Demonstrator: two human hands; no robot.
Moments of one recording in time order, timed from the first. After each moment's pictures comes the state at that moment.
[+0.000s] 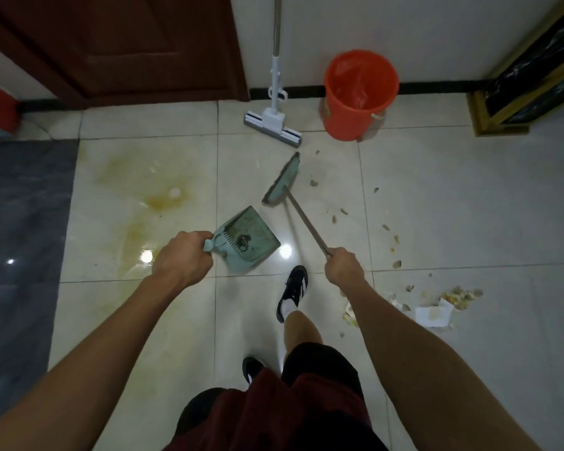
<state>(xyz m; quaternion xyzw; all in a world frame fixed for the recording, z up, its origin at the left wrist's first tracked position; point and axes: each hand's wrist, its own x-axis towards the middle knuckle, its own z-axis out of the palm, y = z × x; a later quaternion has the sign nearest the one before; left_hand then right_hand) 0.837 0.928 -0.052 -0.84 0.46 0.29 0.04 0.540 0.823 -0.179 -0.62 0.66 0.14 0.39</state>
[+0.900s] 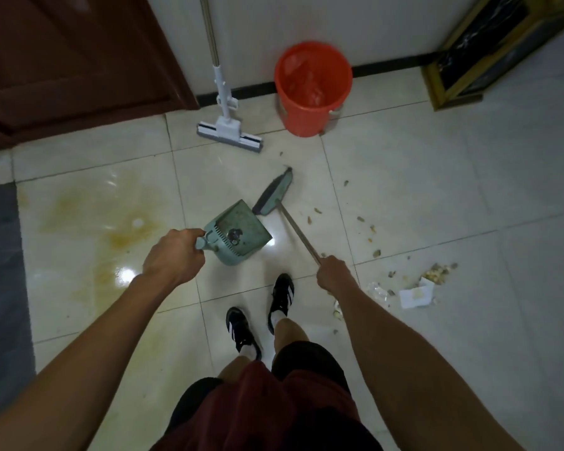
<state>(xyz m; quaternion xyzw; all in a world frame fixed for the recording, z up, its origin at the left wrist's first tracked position) 0.845 0.774 -0.062 -0.78 0.53 0.32 0.08 0.531 0.754 -0.174 -0.51 0.72 0.21 0.41</state>
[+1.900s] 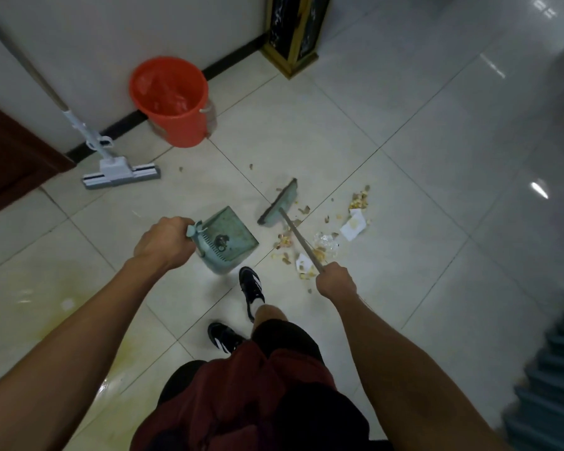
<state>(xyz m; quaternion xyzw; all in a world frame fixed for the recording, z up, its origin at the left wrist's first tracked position) 0.748 0.776 -0.037 -0.60 0.73 0.31 0.10 0.449 0.953 -0.116 -0.28 0.89 0.08 0.36</state>
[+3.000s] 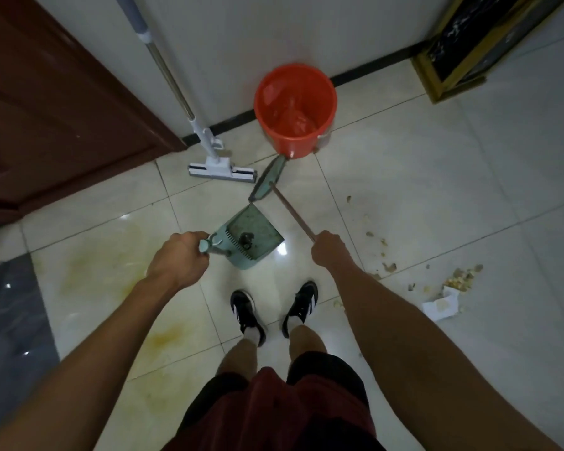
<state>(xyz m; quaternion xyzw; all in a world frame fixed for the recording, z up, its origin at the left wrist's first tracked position) 0.847 0.572 -0.060 -0.75 0.57 0.33 0.10 0.557 0.547 -0.182 -0.50 0.74 0.13 0.43</state>
